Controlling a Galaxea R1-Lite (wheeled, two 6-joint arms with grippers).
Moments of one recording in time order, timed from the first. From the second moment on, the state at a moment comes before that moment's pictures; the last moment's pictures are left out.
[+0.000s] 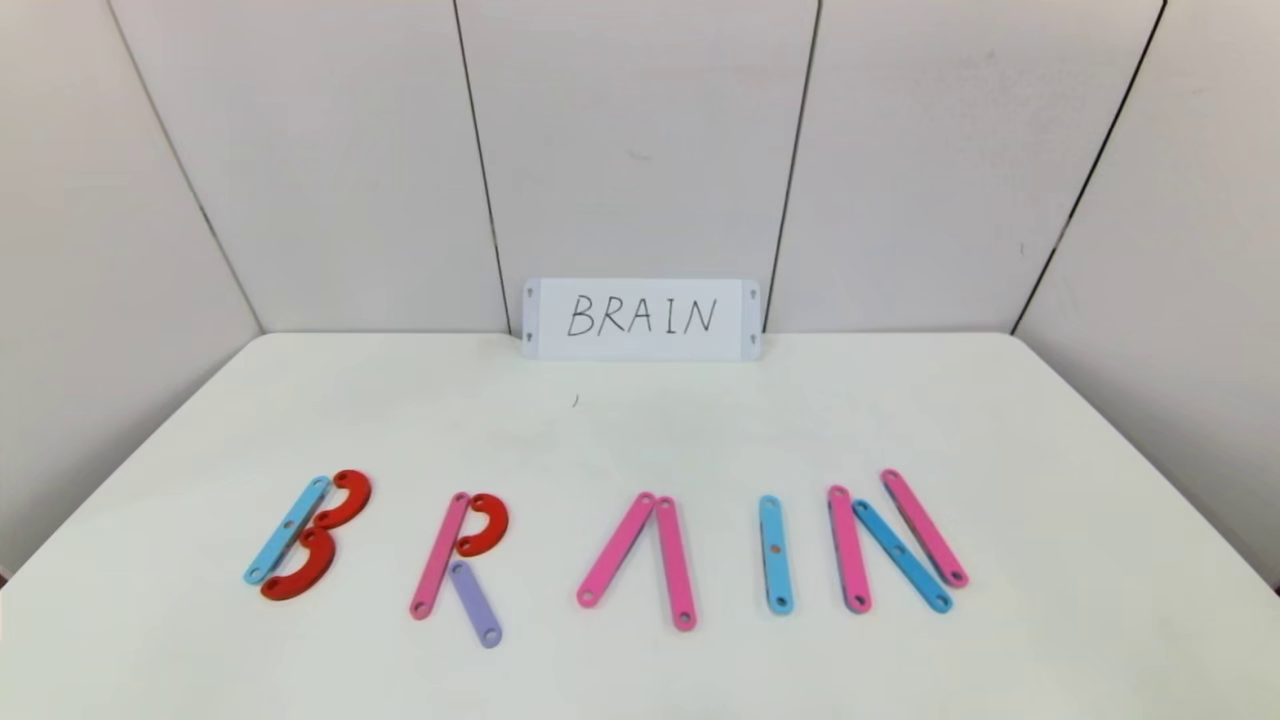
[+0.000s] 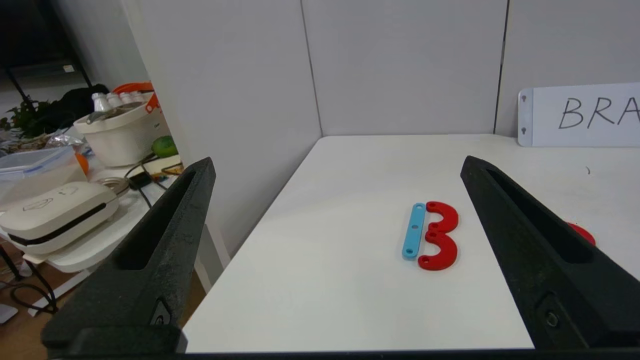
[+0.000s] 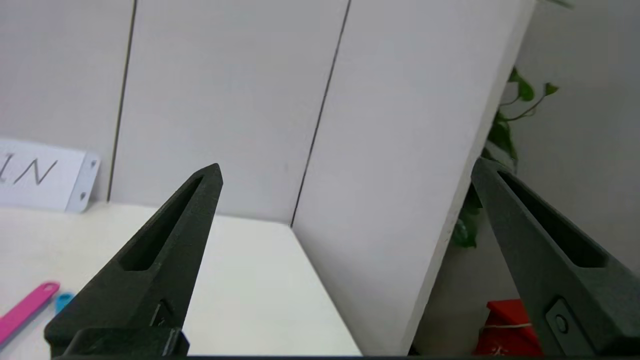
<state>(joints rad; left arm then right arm) 0.00 0.00 -0.37 0.08 0.29 0.19 0.00 0.00 0.00 -0.50 -0.19 -0.37</state>
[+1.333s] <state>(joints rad) 0.00 0.00 -0.32 0.08 0.28 0.18 0.00 0.00 0.00 0.00 0.00 -0.03</state>
